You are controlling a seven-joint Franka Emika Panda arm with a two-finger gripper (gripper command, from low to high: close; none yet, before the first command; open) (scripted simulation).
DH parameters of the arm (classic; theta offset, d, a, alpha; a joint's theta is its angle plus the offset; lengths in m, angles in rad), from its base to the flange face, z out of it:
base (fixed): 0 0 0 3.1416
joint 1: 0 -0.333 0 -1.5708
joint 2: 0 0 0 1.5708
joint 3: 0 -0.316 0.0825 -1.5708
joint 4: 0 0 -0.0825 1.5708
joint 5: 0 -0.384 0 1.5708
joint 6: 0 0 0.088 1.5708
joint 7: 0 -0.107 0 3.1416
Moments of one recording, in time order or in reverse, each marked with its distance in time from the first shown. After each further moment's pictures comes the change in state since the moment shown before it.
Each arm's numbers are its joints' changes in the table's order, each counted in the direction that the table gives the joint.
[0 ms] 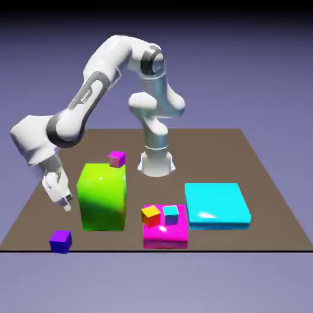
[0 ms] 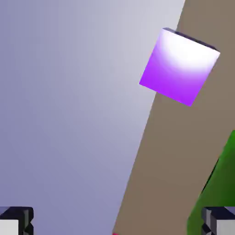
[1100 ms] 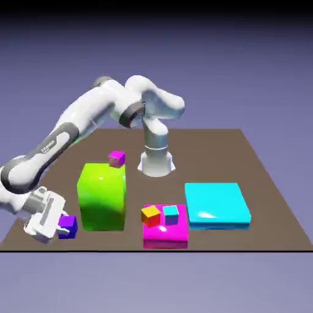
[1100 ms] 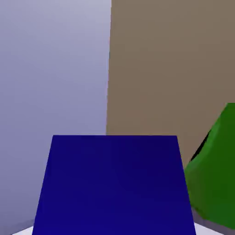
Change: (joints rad) arm 0.051 -0.389 0.008 0.423 -0.092 0.586 -0.114
